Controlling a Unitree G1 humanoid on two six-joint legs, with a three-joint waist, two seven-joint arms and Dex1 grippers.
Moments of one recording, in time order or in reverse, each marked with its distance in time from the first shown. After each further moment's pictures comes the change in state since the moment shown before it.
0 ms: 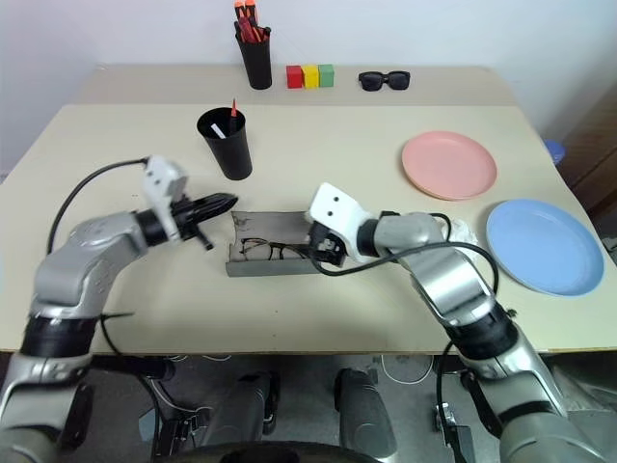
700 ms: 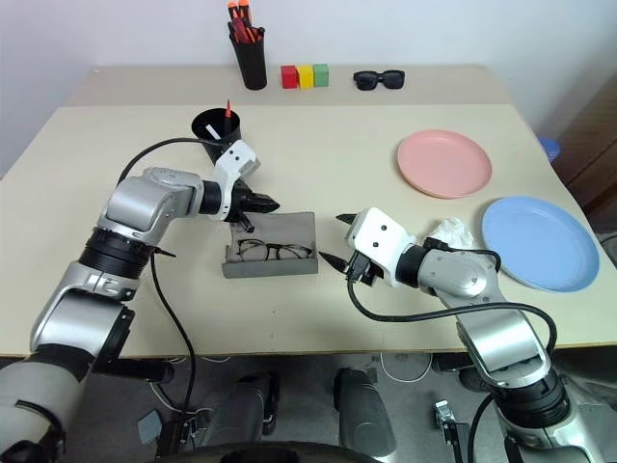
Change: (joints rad) left arm -0.369 -0.037 -0.264 0.346 0.144 0.278 -0.220; right arm 0.291 -0.065 -0.173 -0.173 -0.003 -0.214 -0.046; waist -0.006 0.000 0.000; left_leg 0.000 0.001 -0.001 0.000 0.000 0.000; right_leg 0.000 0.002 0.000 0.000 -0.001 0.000
